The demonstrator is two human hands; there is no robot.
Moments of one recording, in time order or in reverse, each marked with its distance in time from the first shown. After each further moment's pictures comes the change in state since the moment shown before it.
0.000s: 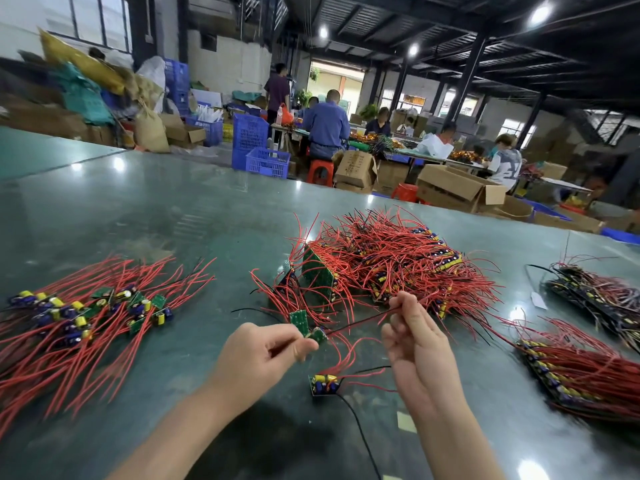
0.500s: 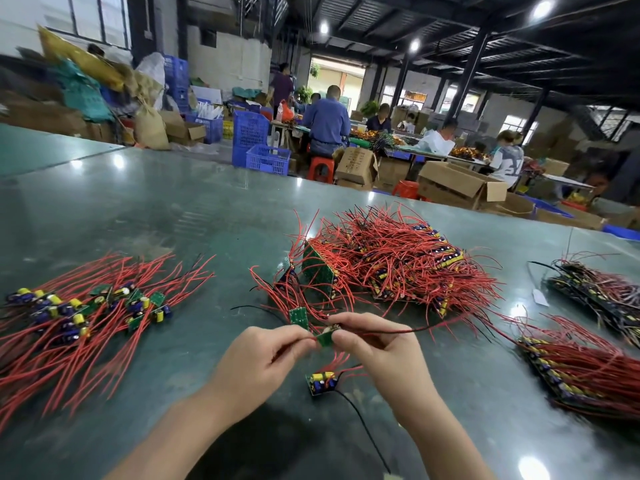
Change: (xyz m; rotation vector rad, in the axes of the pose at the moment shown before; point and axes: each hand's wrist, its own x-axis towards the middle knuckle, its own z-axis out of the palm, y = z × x) left_hand -0.003 0.004 0.002 0.026 -0.096 -0.001; right_hand -0.021 0.008 0.015 -0.724 -0.331 -0.092
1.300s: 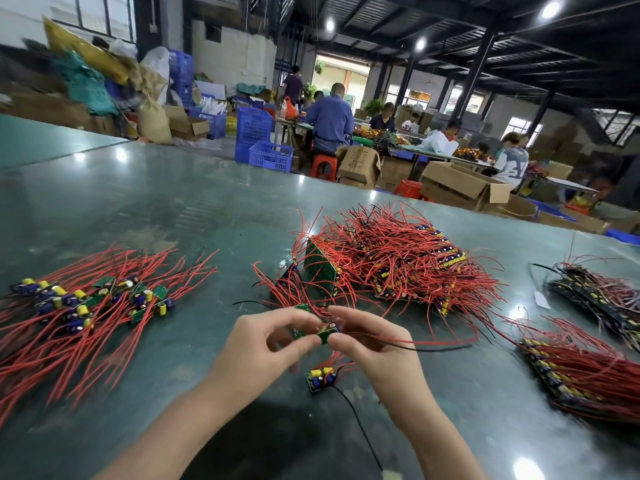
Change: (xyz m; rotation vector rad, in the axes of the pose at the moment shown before) left_hand 0.002 0.004 0.001 -0.232 0.094 -0.103; right_hand -0.001 0.002 0.003 0.001 -0.043 0.002
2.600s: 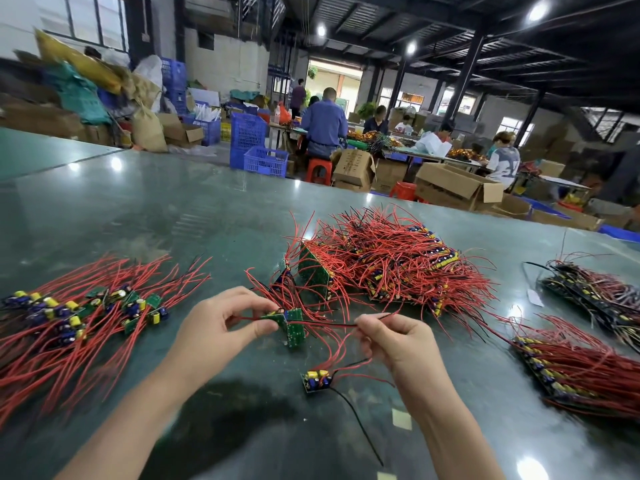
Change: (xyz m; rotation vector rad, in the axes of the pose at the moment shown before) left_hand 0.014 -0.004 -0.039 0.155 0.058 -0.020; right_hand 0.006 0.002 -0.026 0.133 0.151 0.133
